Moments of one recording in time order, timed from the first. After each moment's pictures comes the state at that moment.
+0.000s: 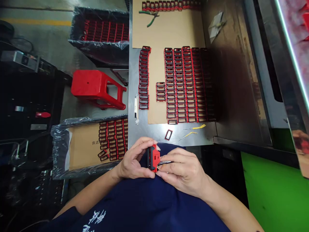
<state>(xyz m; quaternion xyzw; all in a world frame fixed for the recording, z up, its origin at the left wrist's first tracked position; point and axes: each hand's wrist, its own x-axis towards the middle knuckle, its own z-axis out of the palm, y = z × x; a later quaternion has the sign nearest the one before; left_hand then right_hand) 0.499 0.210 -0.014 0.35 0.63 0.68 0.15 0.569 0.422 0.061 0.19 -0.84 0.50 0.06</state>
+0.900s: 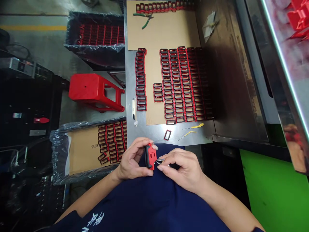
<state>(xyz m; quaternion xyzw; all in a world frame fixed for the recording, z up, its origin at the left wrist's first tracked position) 0.504 0.216 -0.018 0.29 0.57 0.74 0.18 0.577 0.419 0.051 0.06 -0.79 0.60 0.04</state>
